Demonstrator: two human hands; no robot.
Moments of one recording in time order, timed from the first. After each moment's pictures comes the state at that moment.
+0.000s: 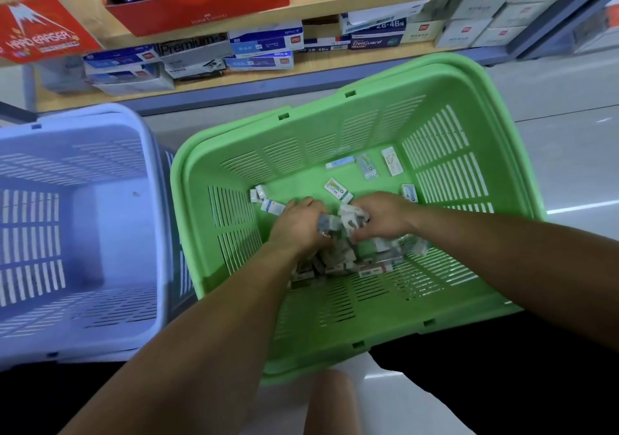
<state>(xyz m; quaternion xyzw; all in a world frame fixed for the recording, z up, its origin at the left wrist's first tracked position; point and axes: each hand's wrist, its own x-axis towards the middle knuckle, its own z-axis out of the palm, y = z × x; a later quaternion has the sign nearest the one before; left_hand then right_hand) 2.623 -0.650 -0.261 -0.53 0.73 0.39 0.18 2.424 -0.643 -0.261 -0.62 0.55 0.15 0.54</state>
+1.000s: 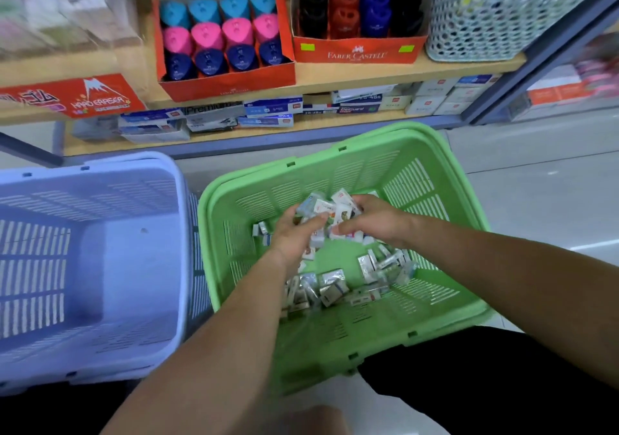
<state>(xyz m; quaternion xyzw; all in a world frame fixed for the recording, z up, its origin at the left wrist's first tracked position) 2.621 -0.667 -0.198 -0.63 0.28 0.70 -0.18 2.436 -0.671 -0.186 -0.40 0.63 -0.12 0.65</state>
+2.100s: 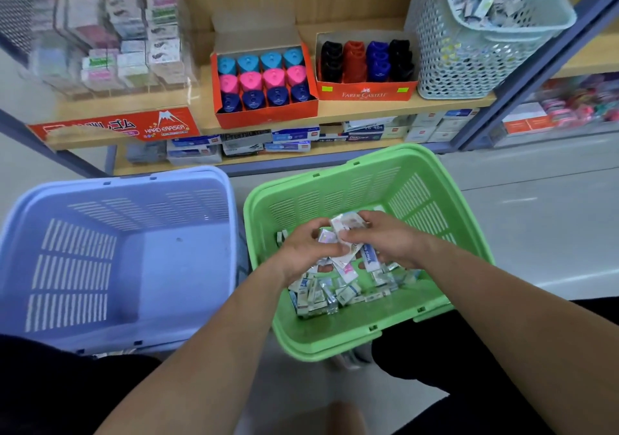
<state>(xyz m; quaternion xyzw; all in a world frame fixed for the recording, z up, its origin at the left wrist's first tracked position) 2.667 -0.647 -0.122 -0.49 0.43 0.75 -0.13 2.477 -0.626 -0.097 -0.39 0.66 -0.13 0.63</state>
